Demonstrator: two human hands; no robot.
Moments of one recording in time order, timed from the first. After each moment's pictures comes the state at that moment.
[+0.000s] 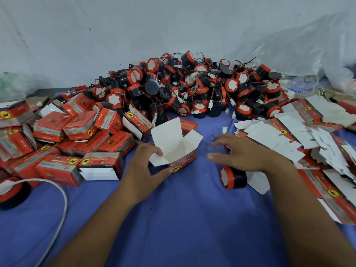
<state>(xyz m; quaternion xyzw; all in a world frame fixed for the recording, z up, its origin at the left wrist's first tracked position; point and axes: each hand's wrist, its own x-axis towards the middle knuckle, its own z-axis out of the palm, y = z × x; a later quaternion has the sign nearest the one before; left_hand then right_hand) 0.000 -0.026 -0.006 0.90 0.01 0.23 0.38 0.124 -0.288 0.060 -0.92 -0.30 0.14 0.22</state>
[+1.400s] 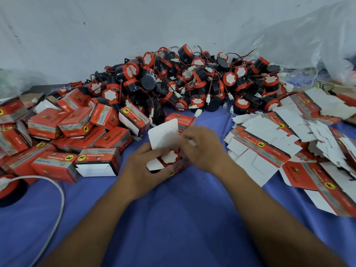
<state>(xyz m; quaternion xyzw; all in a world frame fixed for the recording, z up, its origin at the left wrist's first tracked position) -0.005 -0.035 0.000 0.90 -0.05 0.25 0.36 0.085 -0.208 0.049 -0.88 -0.34 -0.08 0.31</state>
